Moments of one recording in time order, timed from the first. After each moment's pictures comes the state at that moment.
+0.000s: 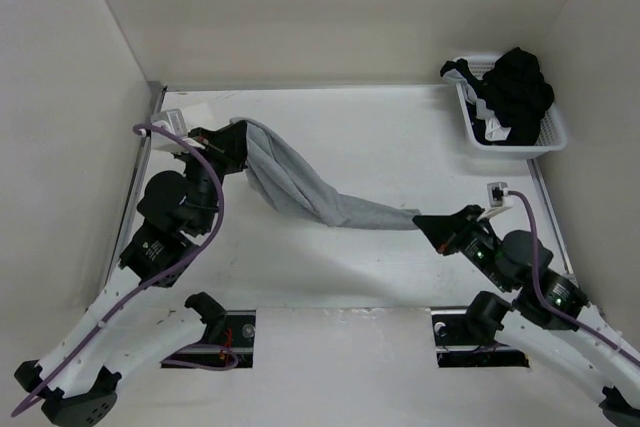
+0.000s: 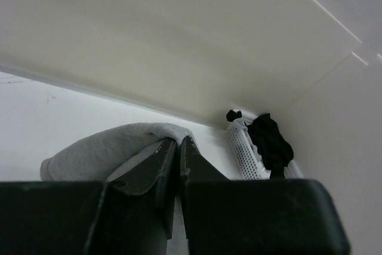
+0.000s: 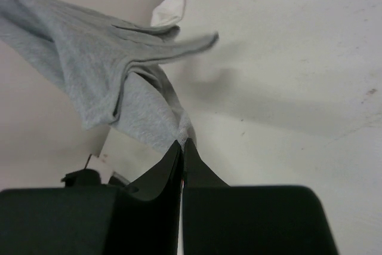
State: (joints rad) left arm -0.66 0.74 1.00 -0.06 -0.51 -0.50; right arm 0.84 0.30 0.58 -0.38 0.25 0.77
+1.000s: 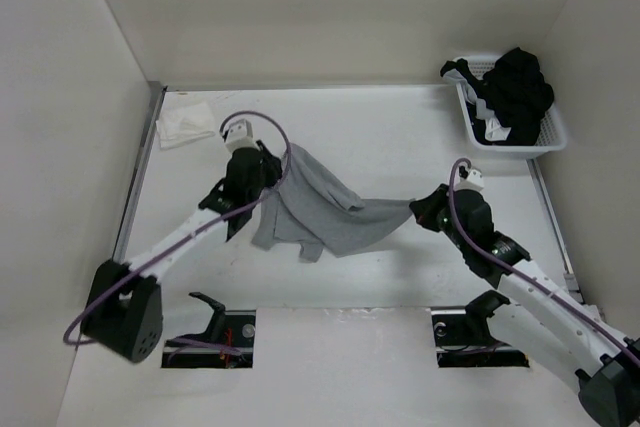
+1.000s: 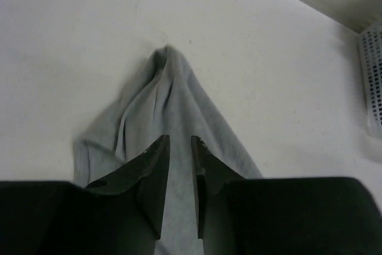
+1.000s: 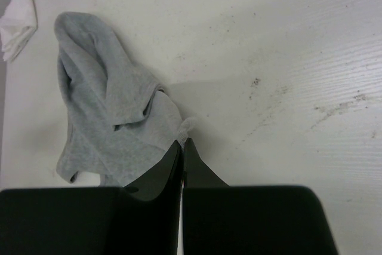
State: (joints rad) left arm -0.44 1.27 0.75 0.13 -0.30 -0.65; right arm 0.52 0.75 0.48 -0.18 0.20 0.76
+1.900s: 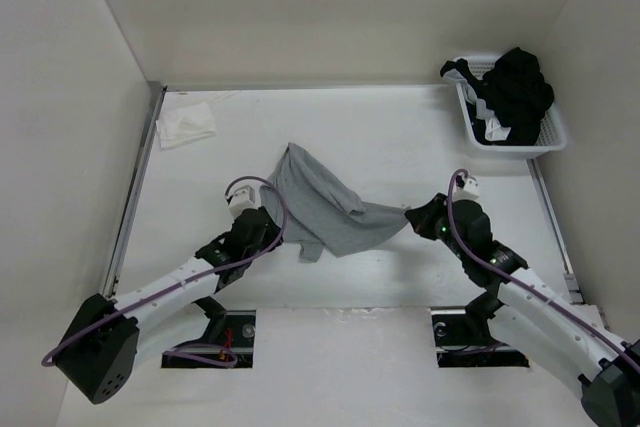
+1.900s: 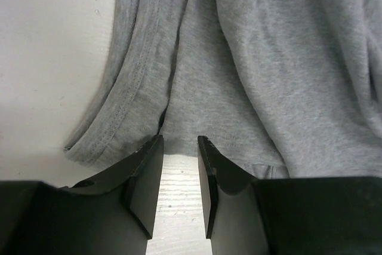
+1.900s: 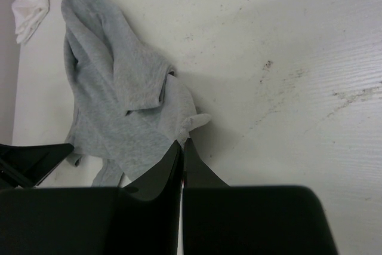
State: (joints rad) left arm -0.63 0.98 0.30 -0.04 -0.32 -0.86; right arm 0.54 0.70 0.38 -0.10 0.15 0.78
